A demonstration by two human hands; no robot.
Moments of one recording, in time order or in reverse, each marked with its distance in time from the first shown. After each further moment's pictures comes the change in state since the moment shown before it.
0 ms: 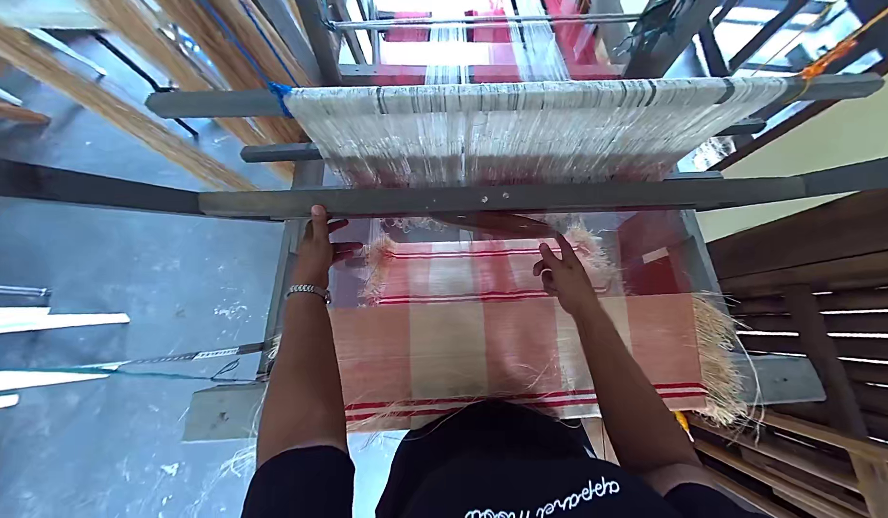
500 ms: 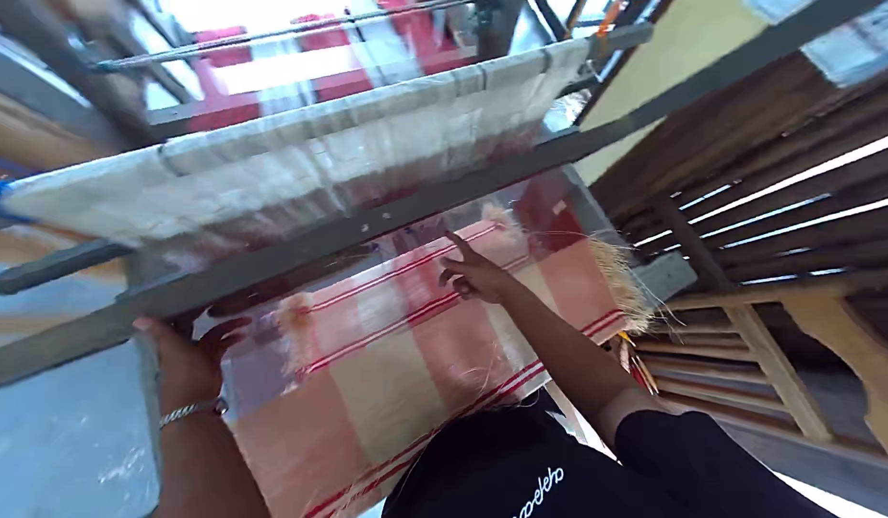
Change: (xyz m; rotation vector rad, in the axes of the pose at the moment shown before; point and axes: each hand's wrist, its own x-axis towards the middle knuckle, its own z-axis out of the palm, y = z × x) left_hand 0.029 -0.032 0.006 -0.050 -0.129 0.109; right_hand 0.002 0.006 -0.009 0.108 -0.196 0.122
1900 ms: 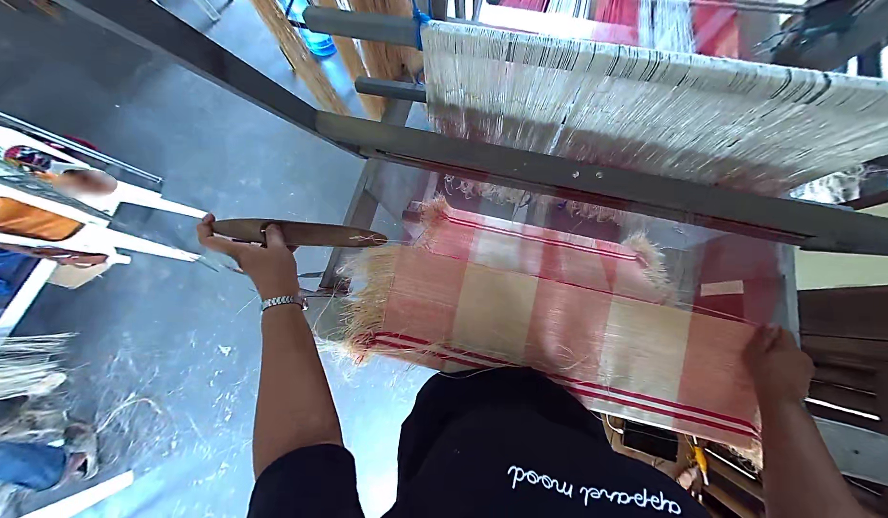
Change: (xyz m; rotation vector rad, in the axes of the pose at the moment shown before) left_hand -0.160 -0.013 -0.157 0.147 0.951 0.221; right_hand -0.100 0.045 -0.212 -1.373 0.899 -0.074
